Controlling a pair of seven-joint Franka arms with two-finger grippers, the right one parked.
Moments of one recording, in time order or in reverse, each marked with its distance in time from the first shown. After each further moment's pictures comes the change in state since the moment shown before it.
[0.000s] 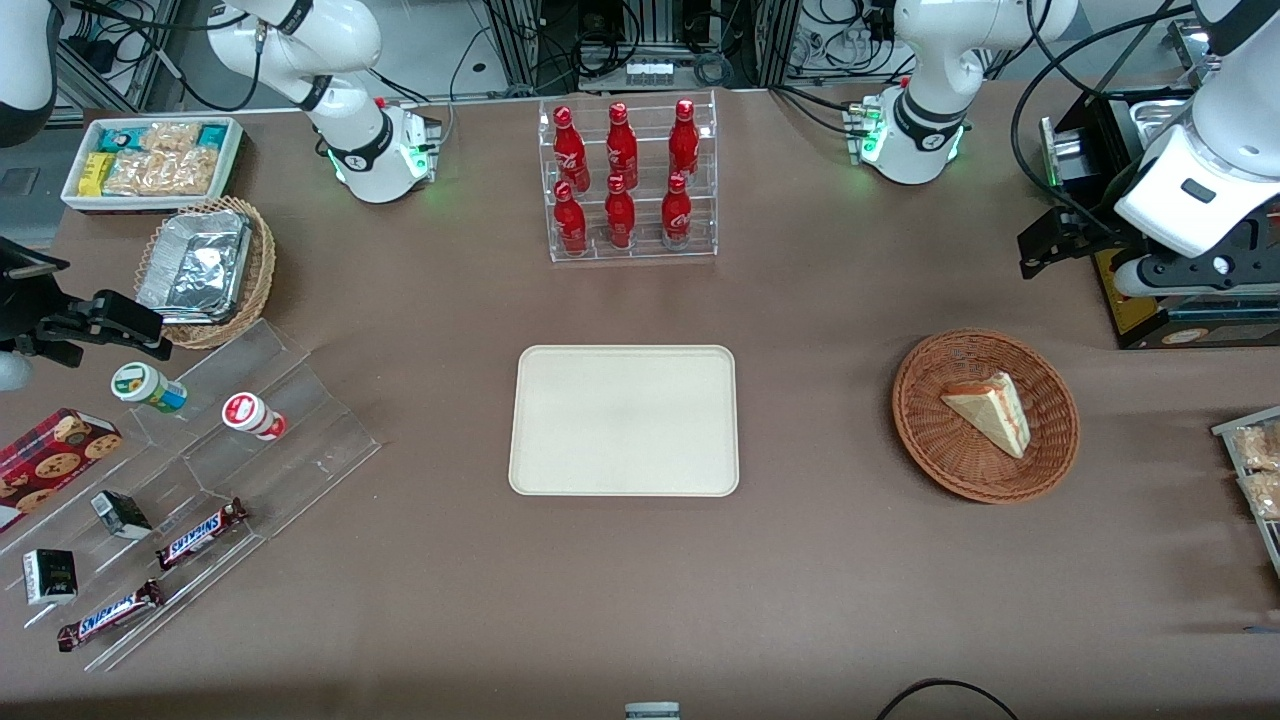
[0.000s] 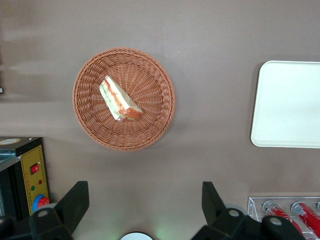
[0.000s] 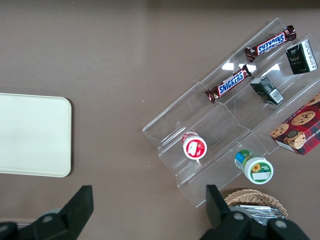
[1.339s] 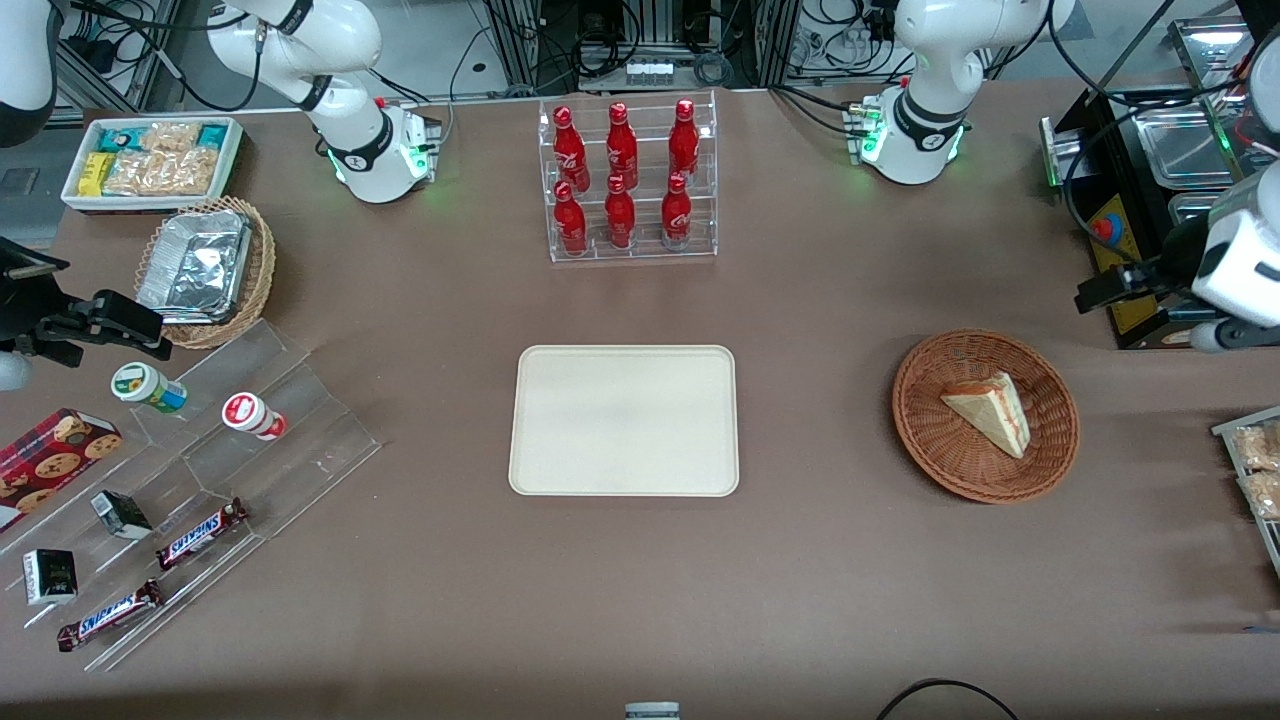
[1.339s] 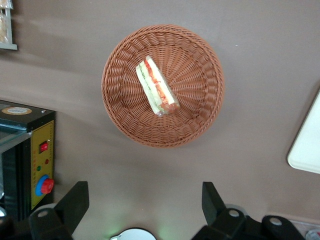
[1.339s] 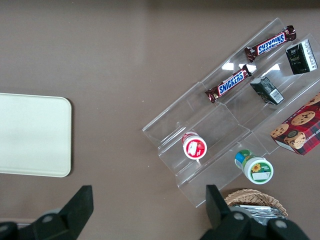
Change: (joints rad) arm 0.162 0.030 0.021 -0.196 0.008 0.126 -0.035
